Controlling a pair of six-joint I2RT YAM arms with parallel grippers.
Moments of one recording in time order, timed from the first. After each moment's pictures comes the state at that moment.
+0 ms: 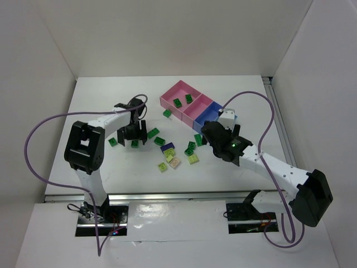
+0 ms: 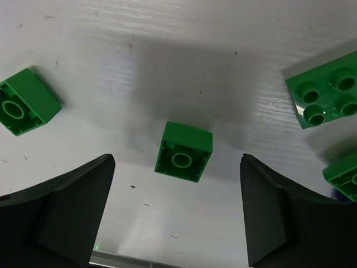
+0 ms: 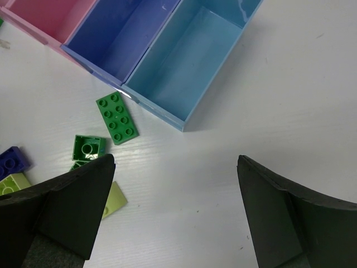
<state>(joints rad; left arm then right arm) -0.30 1.87 1.31 -0.85 -0.21 -0.48 0.74 1.18 0.86 -0.51 0.74 0.64</state>
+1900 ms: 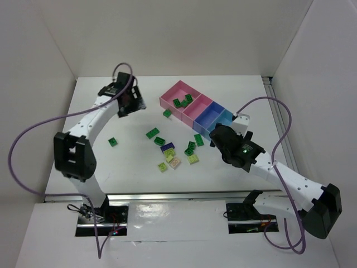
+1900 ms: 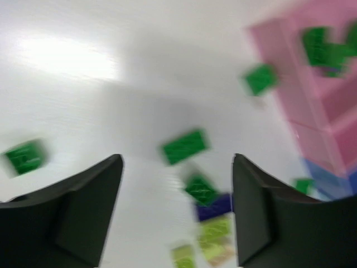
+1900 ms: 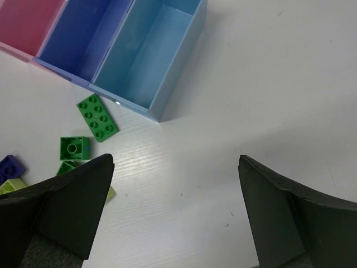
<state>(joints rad) -0.28 1.81 1.65 -0.77 -0.13 -0.61 0.74 1.02 0.84 -0.69 0.80 0.80</state>
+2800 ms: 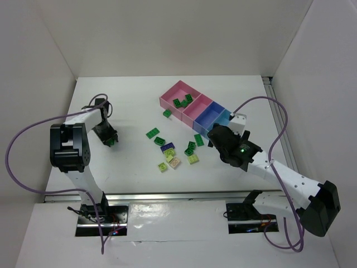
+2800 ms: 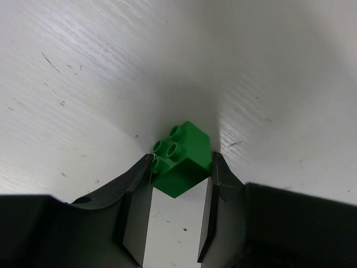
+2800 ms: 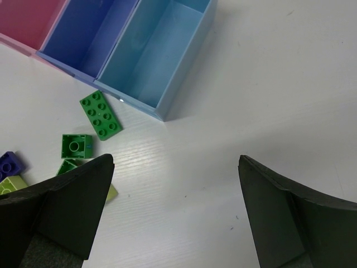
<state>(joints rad) 0.08 1.84 1.22 -0.78 -0.14 -0.66 0.75 1.06 0.83 -0.65 0.79 0.78</state>
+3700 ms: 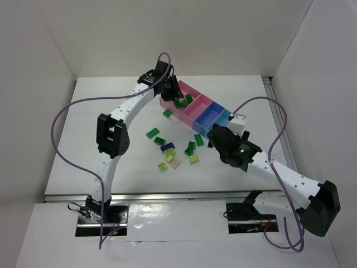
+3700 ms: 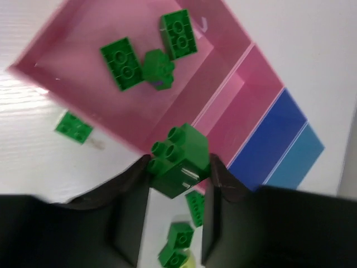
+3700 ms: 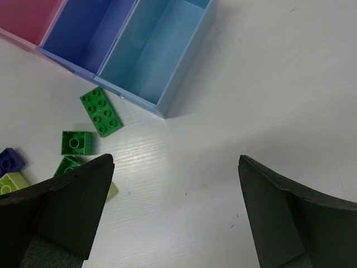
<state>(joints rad) -0.43 2.24 2.20 -0.76 0.07 -0.64 0.75 1.06 0.83 -0.65 0.78 0.78</state>
